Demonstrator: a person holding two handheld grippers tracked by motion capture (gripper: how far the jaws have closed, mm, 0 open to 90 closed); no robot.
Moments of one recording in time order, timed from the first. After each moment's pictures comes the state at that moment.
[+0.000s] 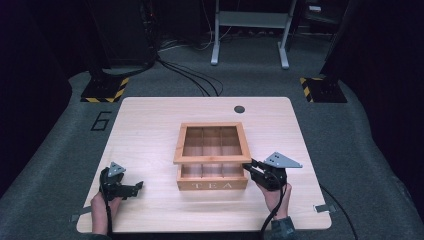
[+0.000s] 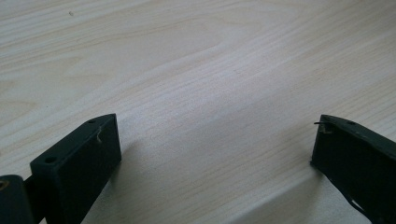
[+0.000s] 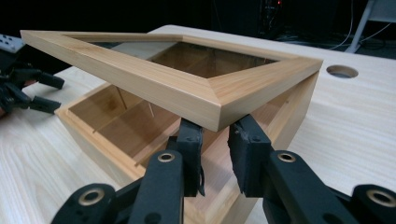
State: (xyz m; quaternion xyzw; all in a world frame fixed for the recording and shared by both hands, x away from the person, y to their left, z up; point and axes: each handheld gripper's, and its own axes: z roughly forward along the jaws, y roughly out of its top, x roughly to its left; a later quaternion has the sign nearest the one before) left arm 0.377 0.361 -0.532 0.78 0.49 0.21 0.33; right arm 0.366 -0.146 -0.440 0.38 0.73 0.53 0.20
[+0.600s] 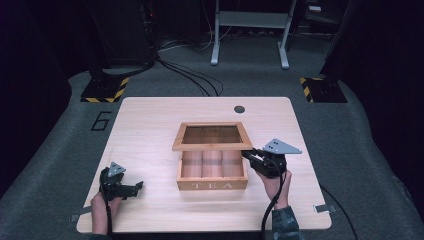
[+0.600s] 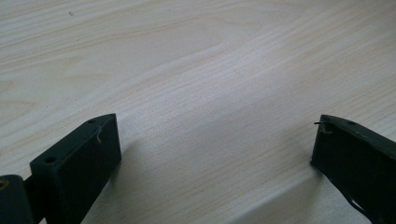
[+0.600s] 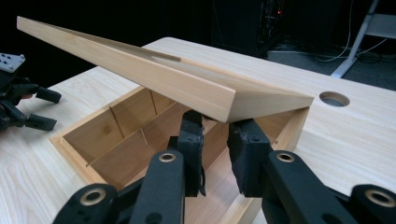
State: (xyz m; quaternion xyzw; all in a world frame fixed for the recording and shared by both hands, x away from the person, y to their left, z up) left arm 0.377 0.361 -0.532 0.78 0.49 0.21 0.33; right arm 0.388 -0.141 -0.409 0.36 0.74 0.53 0.21
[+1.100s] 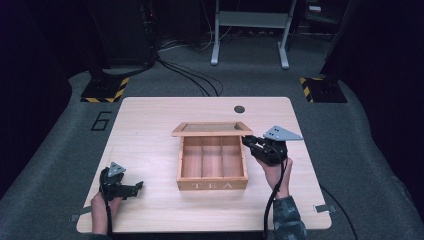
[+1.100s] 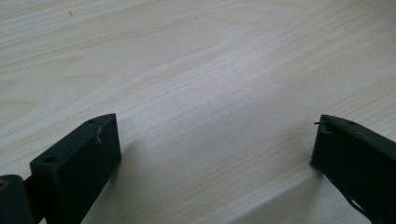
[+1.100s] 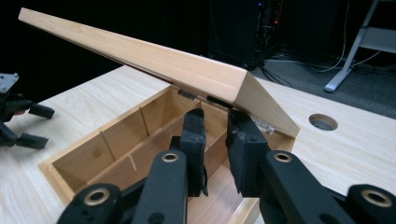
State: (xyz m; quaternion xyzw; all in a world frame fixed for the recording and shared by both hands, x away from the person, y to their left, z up) left arm 0.377 0.361 -0.532 0.78 0.49 0.21 0.33; right arm 0.410 -0.141 -0.382 0.35 0.74 0.53 0.22
